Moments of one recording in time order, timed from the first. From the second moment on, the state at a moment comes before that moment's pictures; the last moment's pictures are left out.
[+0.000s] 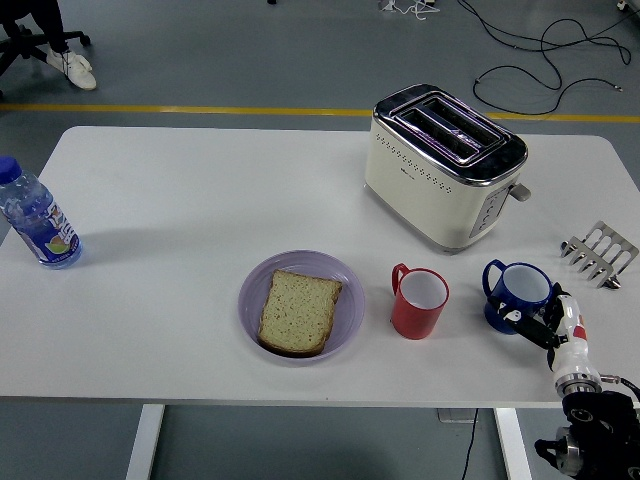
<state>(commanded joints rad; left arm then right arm) -0.12 0.00 -1.08 -0.18 1.94 -0.15 0.28 0.14 -0.12 1.11 0.99 -0.97 -0.43 0.33</state>
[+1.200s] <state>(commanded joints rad) -0.12 0.00 -1.09 -0.18 1.94 -0.15 0.28 0.17 -0.31 1.13 1.65 -1.46 -0.42 -0.10</state>
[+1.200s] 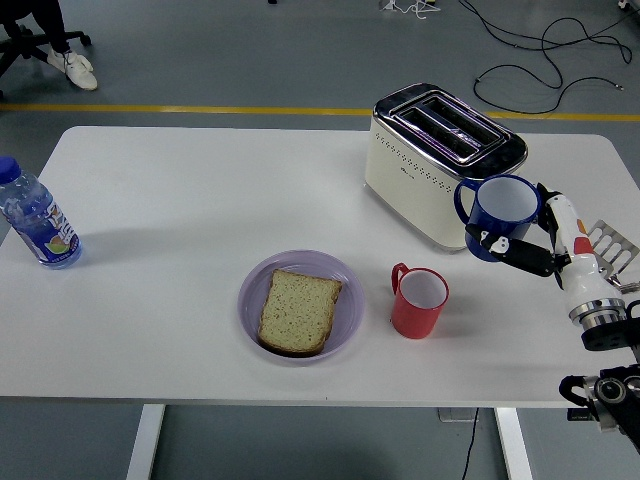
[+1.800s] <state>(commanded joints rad) -0.12 0.00 -1.07 -0.18 1.93 -0.15 0.28 0.50 -0.32 0.88 1.63 -1.50 -0.27 -0.37</state>
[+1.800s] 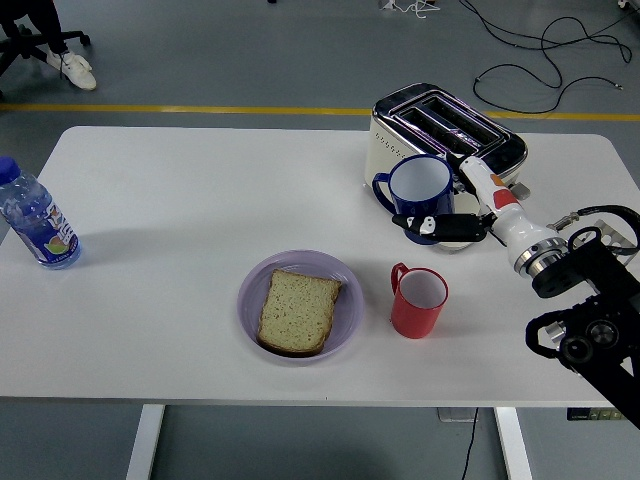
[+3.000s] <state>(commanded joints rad) -0.11 0.00 -1.07 -0.18 1.92 -0.16 0.29 0.93 -0.20 0.37 1.37 -1.91 -0.26 -0.47</state>
